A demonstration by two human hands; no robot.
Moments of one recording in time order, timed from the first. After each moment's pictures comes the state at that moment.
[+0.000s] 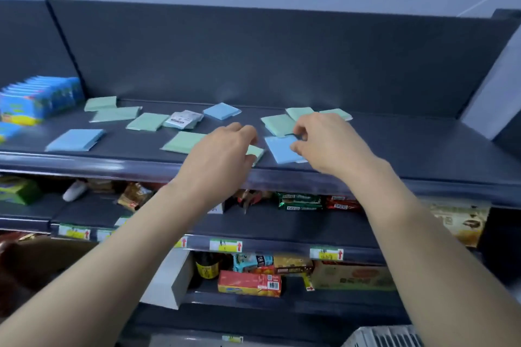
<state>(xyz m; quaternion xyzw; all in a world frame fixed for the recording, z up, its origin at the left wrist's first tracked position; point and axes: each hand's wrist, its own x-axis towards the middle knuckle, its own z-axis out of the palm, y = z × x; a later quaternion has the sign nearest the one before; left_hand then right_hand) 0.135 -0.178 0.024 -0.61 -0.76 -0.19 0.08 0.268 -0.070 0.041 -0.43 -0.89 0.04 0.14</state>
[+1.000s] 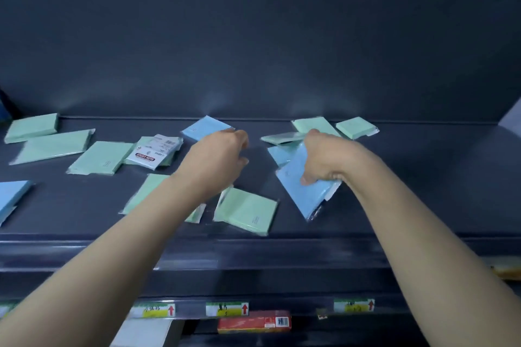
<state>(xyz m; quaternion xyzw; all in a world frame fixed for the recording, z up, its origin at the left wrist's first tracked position) 0.004 -0.007 -0.012 -0.62 -0.77 -0.15 0.00 0.164 0.063 0.032 -0.52 -0.83 0.12 -0.14</state>
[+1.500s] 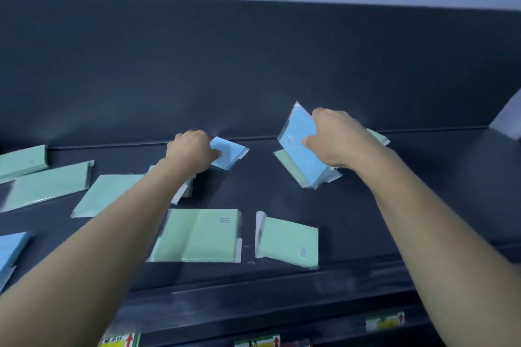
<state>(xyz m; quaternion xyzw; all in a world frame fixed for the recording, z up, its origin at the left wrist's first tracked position) -0.123 0.056 -0.023 -0.54 -0.83 -0.10 -0.07 0.110 0.078 0.044 -0.57 -0.81 0.08 0.11</state>
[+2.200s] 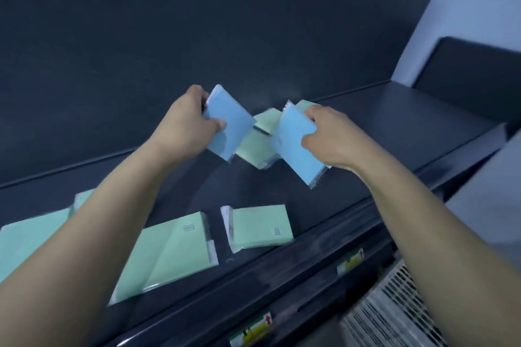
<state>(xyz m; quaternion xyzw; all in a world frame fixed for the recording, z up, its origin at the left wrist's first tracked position) -0.056 0.058 0.025 -0.66 -0.63 -0.35 -0.20 0.163 0.054 0.016 -0.66 -0.70 0.17 0.21</state>
